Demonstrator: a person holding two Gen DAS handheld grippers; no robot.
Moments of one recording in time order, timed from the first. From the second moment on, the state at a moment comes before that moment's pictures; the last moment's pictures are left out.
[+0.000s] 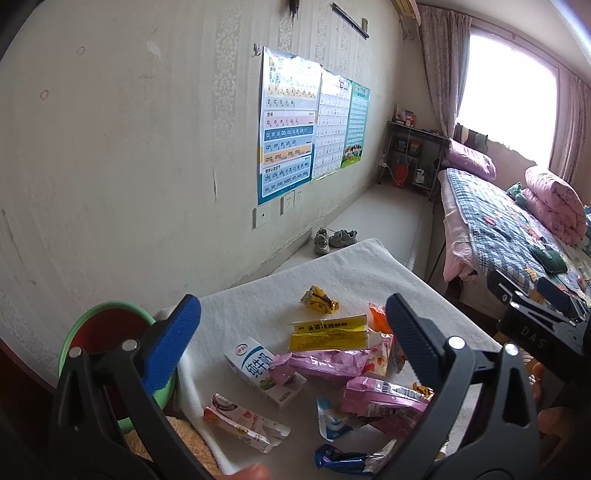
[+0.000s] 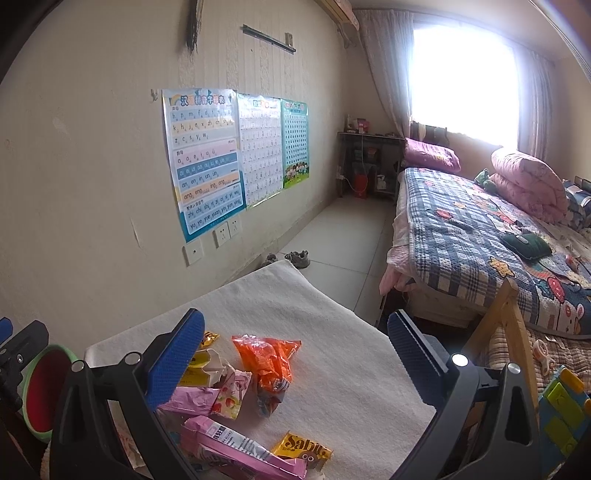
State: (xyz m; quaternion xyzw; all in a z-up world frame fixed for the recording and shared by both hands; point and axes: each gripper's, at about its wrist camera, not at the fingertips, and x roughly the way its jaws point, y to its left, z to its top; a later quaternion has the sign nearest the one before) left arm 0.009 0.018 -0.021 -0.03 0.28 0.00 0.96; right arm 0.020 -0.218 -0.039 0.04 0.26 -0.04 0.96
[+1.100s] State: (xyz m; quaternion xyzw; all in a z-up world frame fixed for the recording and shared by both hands) left arm 0.014 0.018 -0.029 -0.03 0.30 0.00 0.95; right arm 0.026 -0.217 -0.051 0.04 0.28 -0.05 0.96
